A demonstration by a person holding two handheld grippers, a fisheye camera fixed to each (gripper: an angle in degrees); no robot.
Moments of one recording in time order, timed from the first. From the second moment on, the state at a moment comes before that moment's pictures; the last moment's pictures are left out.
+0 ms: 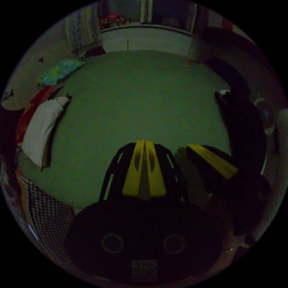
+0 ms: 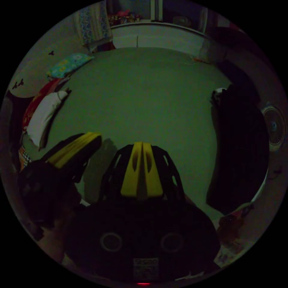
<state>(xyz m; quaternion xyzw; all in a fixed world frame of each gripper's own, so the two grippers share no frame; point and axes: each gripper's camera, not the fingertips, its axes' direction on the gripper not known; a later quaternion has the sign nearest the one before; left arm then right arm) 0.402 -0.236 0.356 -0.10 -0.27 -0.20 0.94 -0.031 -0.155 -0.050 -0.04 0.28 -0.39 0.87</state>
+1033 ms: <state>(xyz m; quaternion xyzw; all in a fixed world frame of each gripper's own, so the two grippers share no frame) 0.455 -0.293 0.550 -0.12 -0.23 0.05 0.97 0.117 -0.306 -0.215 0.00 0.26 -0.21 0.94</state>
